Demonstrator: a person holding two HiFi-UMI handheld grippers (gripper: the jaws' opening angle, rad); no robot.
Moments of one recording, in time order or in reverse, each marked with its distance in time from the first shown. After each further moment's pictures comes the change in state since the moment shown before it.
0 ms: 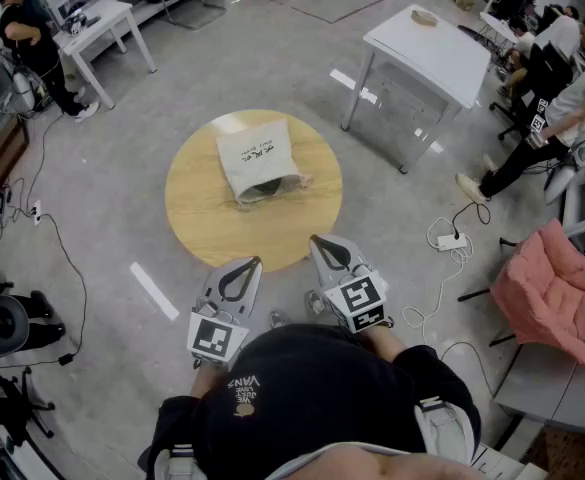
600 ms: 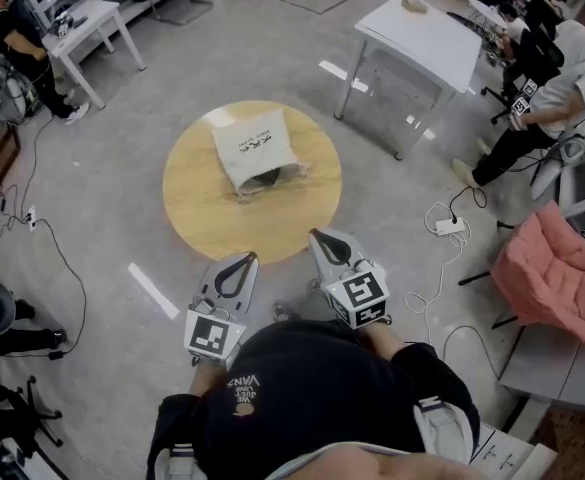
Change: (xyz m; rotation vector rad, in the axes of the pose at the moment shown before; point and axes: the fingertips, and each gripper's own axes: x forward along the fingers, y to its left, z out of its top) left arm -0.022 0.015 0.001 -0.107 0.002 0.018; right arm 0.003 0.019 0.000 0.076 -0.031 -0.045
